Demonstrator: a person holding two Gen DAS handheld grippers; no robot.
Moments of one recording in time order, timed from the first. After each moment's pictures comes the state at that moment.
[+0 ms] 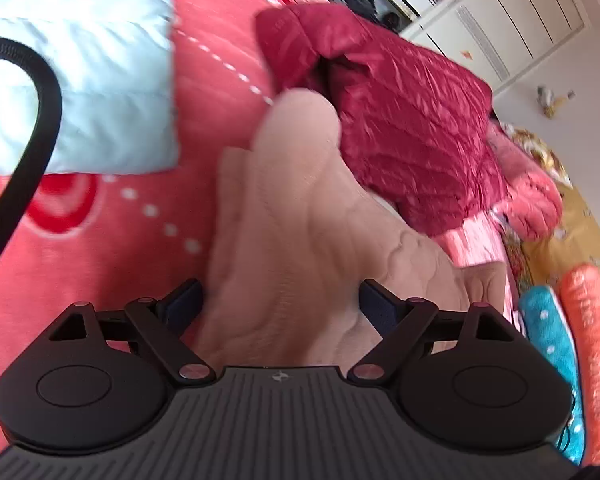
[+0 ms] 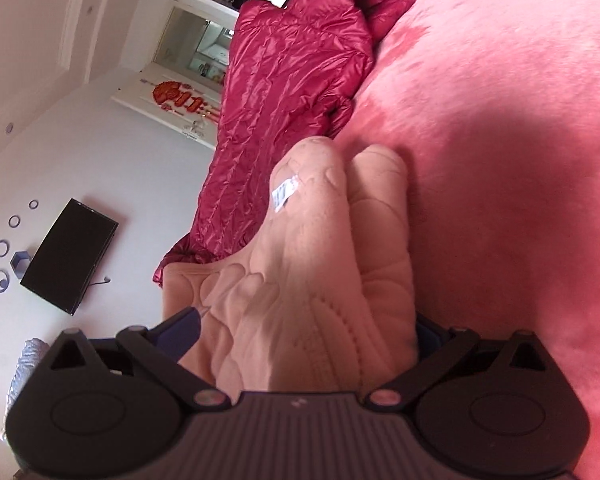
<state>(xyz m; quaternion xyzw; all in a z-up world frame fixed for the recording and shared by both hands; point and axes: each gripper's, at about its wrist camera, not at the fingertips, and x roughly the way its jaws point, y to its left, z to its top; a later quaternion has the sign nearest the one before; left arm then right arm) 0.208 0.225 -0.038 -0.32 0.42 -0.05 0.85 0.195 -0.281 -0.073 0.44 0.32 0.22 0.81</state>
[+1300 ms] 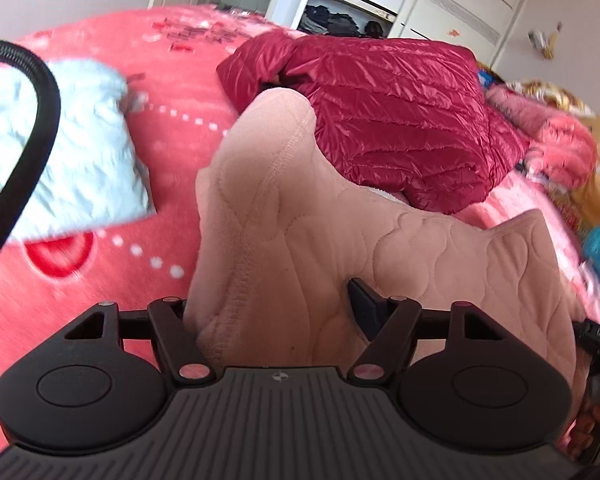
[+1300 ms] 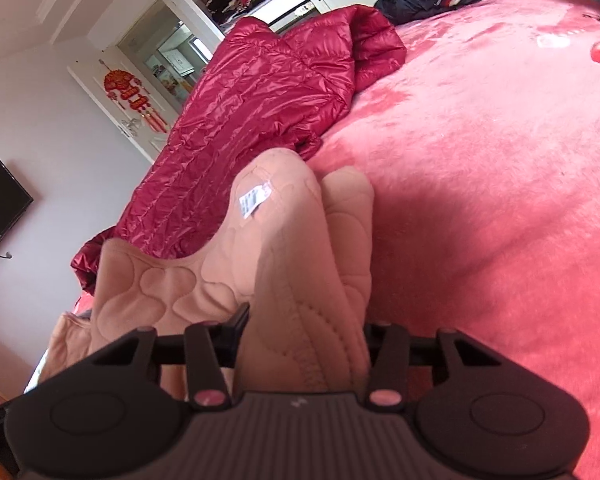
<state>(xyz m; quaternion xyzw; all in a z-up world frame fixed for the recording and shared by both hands) 0.197 0.166 -0.012 -0.15 0.36 0.00 0.92 0.178 -0.246 -0.048 0.30 0.32 0.08 0.89</state>
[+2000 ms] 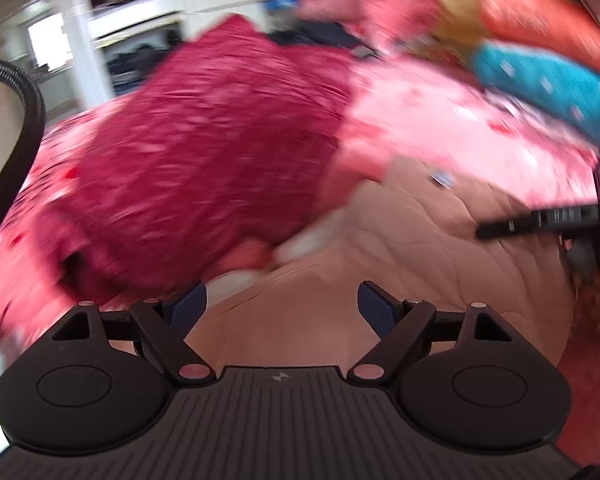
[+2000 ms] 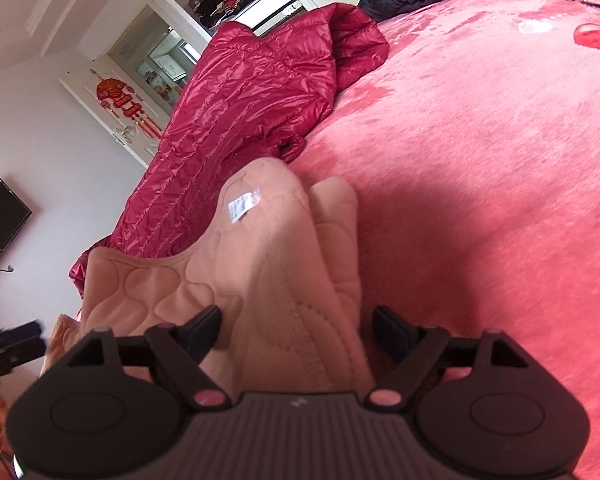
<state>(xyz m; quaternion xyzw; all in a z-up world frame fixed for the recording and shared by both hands) 0.264 0.042 0.049 0.17 0.33 -0.23 0.90 0.175 -0.263 -0.048 0.33 0.32 0.08 0.89</state>
